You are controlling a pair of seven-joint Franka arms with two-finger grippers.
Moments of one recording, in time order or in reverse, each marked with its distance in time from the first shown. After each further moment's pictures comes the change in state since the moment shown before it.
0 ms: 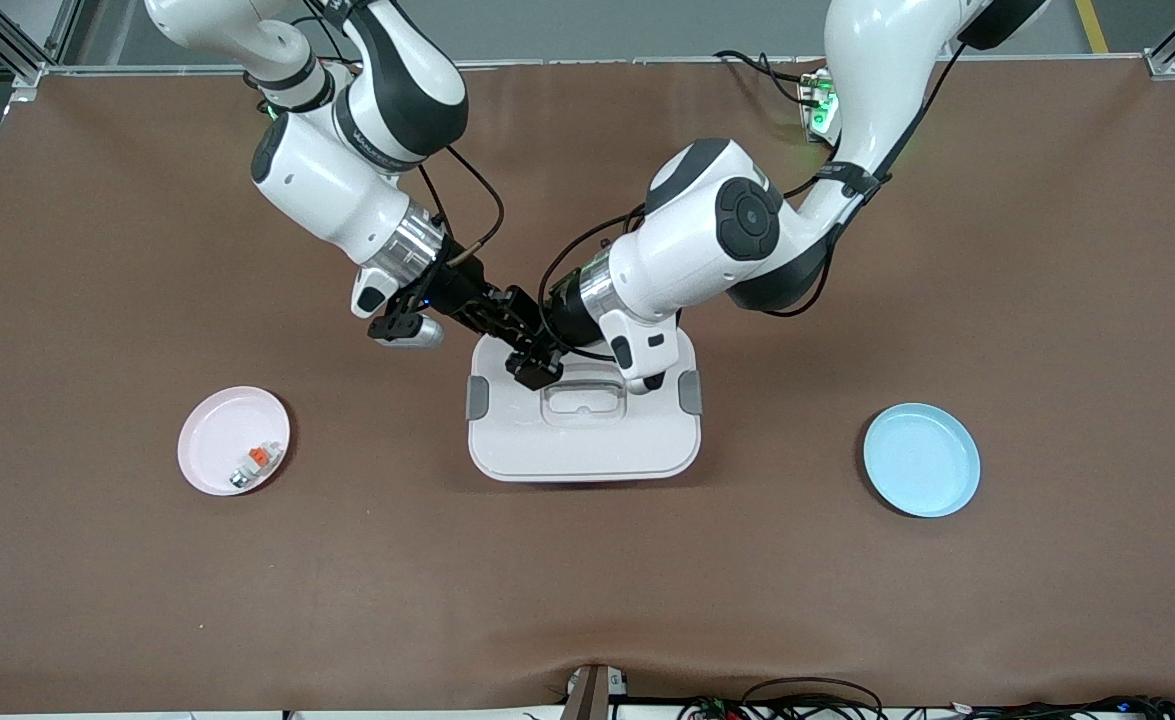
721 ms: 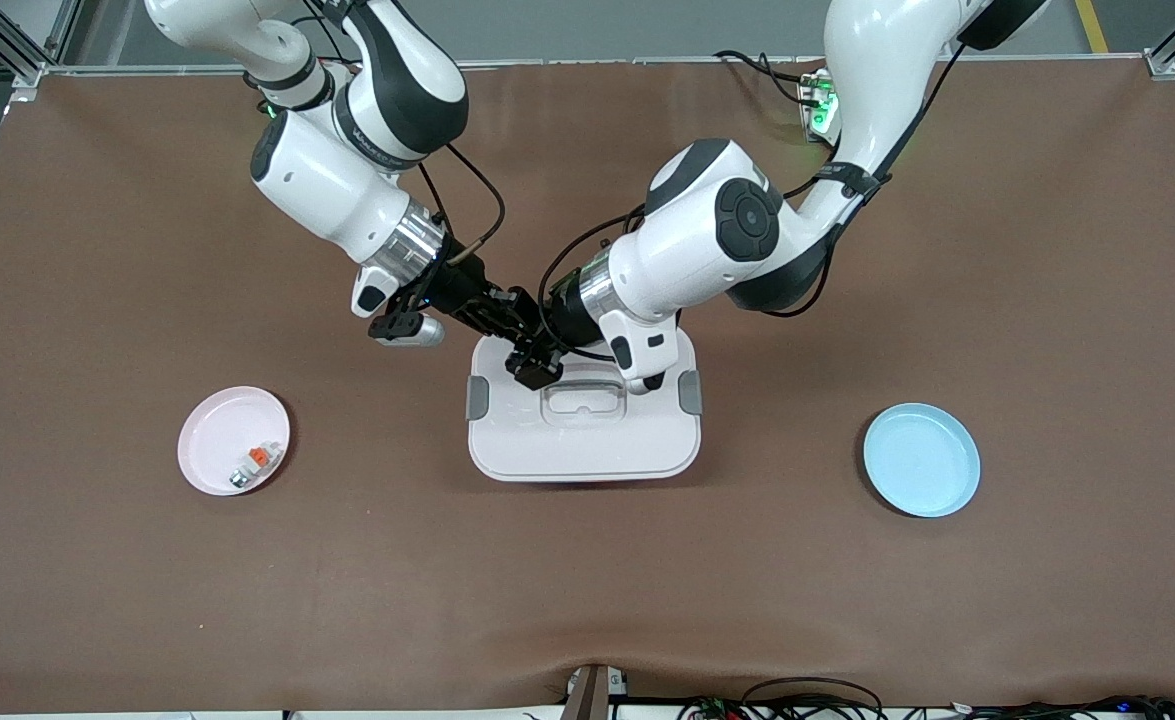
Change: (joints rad) left arm 0.000 0.000 0.000 0.001 0.000 -0.003 0.000; right arm 0.000 0.000 -0.001 0.000 0.000 -0.001 -0.002
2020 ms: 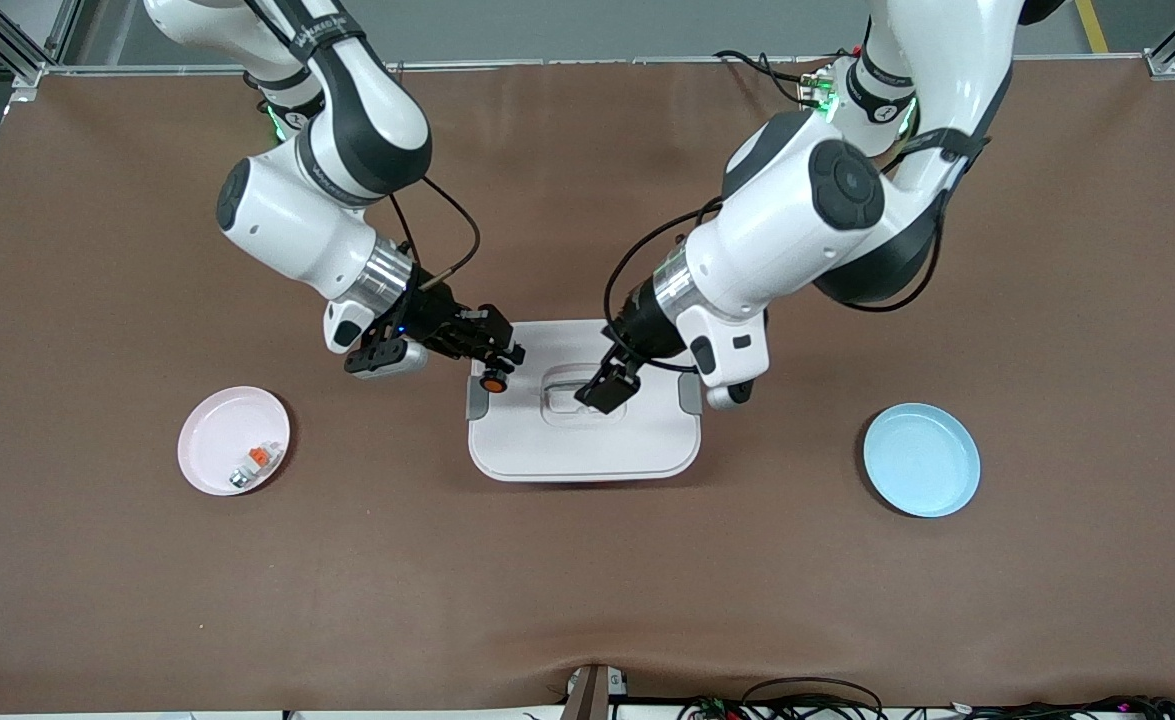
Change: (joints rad) left arm 0.096 -0.110 0.015 0.029 0.176 -0.174 0.102; right arm -0.092 0.028 -0.023 -0.005 -0.001 -0.154 -0.306
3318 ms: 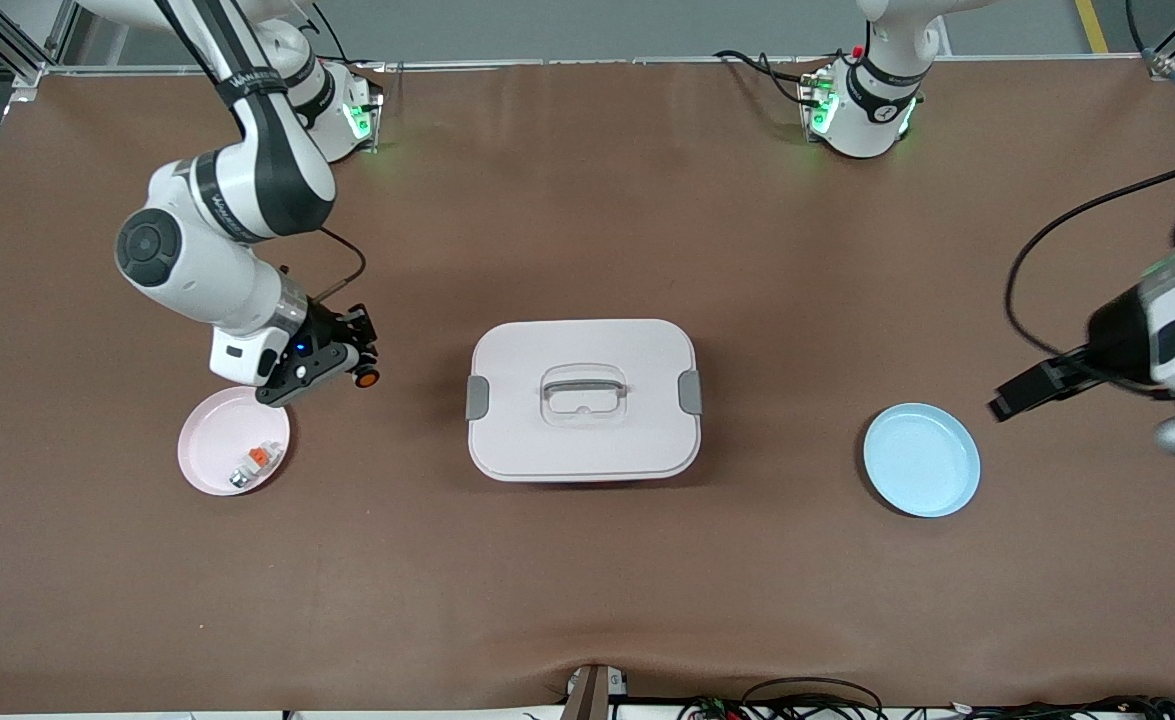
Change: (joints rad) left arm 0.547 -0.212 0.012 0.000 0.191 -0.452 1.248; right arm -0.255 -0.060 -0.008 -0.075 -0.675 -0.354 -0.428
